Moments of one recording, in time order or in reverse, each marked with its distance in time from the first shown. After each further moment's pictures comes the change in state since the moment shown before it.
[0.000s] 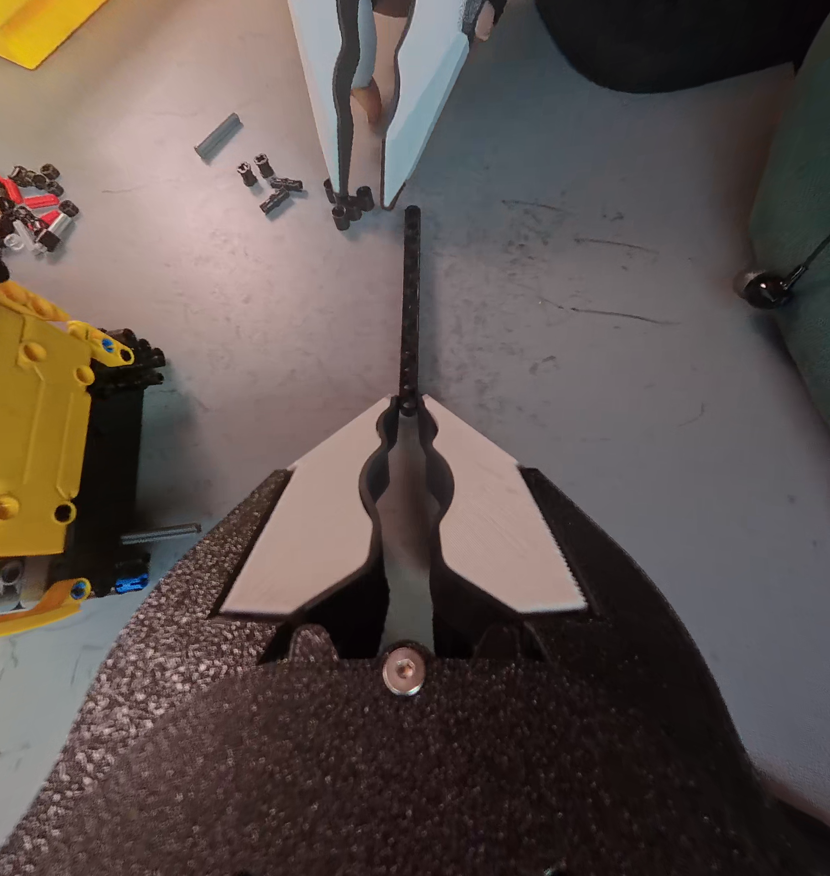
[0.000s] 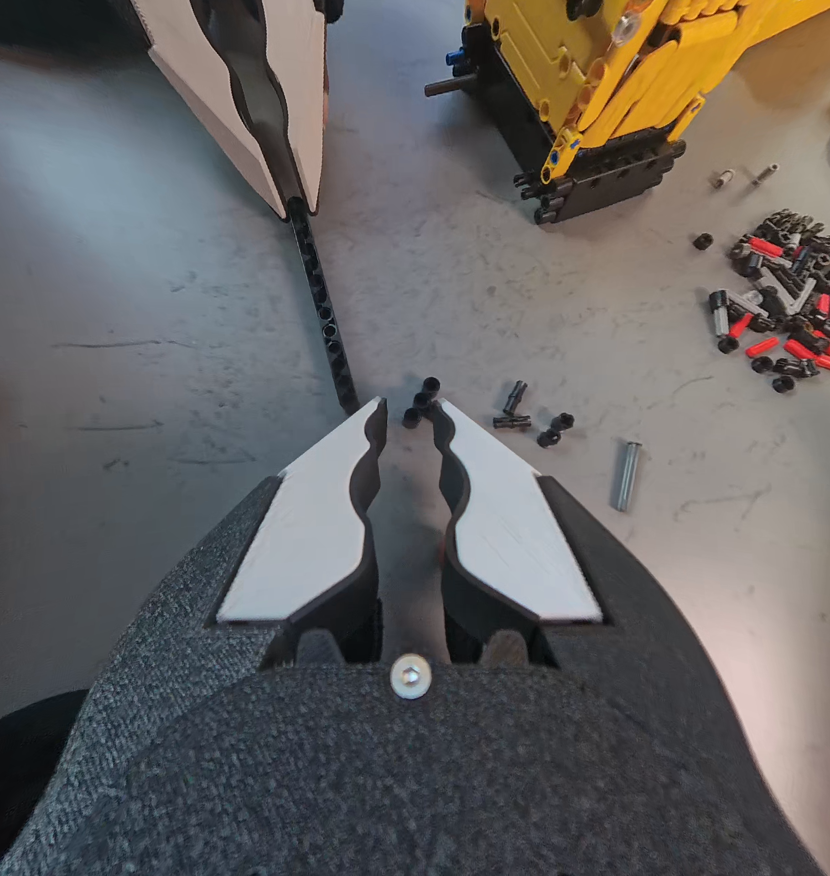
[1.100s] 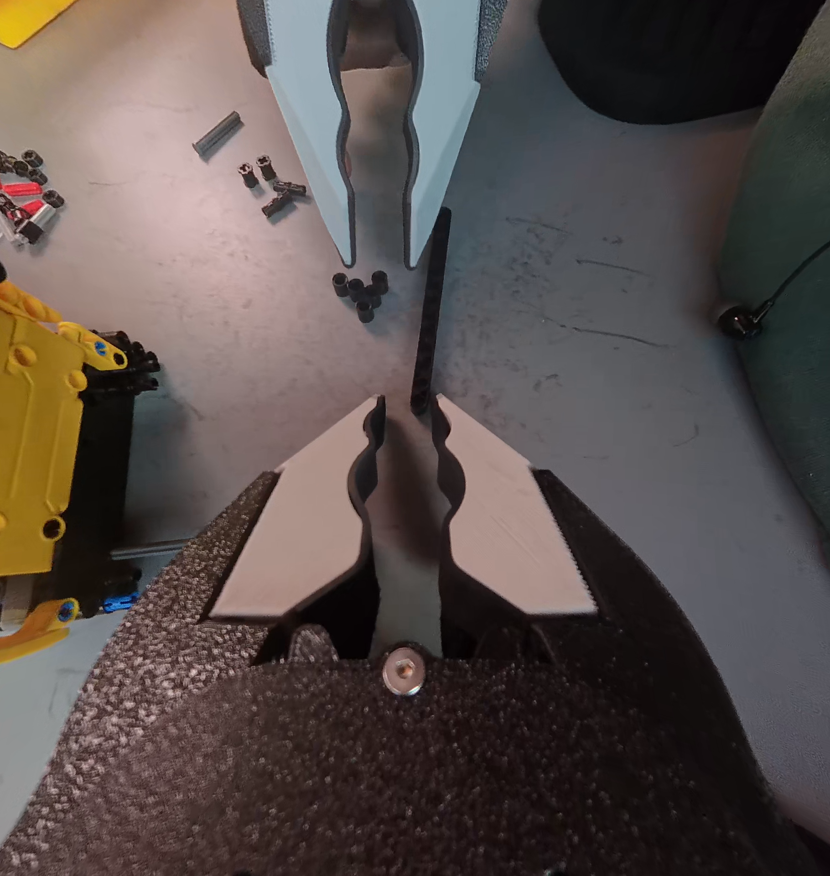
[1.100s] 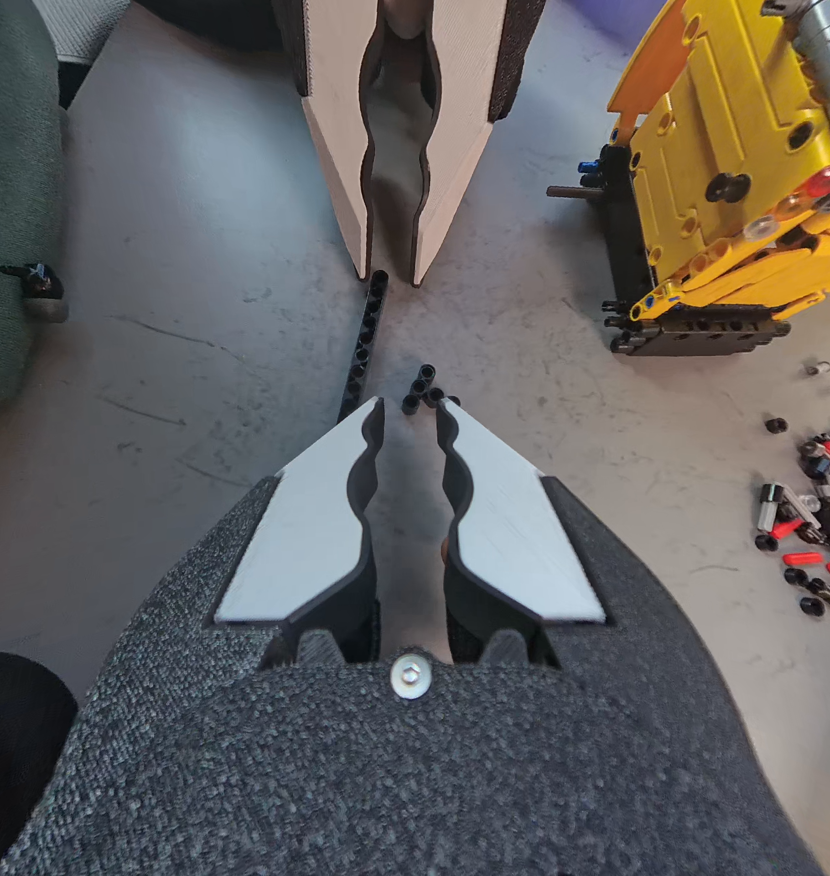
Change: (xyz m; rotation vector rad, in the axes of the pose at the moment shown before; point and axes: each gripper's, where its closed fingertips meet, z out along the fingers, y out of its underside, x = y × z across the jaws) left arm -0.002 -0.004 0.005 0.007 0.039 -0.050; right arm -0.019 -0.027 0.019 0.037 -0.245 -0.265
